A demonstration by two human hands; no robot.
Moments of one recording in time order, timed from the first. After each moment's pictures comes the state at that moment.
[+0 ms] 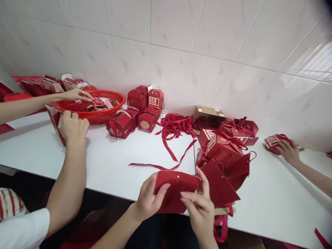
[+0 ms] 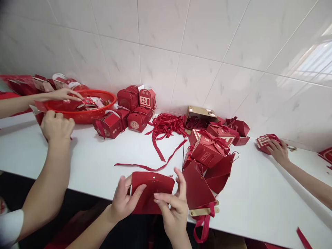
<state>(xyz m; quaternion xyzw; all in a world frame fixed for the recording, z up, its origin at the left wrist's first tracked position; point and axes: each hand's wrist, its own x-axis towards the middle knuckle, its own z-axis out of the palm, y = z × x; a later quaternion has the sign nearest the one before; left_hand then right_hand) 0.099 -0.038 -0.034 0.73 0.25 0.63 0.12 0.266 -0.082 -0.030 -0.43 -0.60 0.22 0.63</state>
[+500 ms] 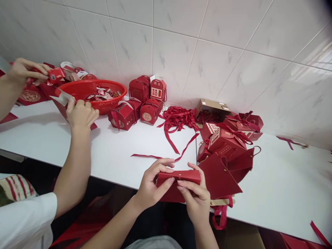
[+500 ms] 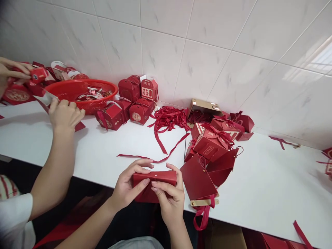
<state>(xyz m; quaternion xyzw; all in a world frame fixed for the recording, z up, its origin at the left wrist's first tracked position) 0.097 -0.047 -0.009 0.69 0.32 0.56 0.34 0.257 -0.080 -0.025 -0.45 -0.59 0.26 0.62</state>
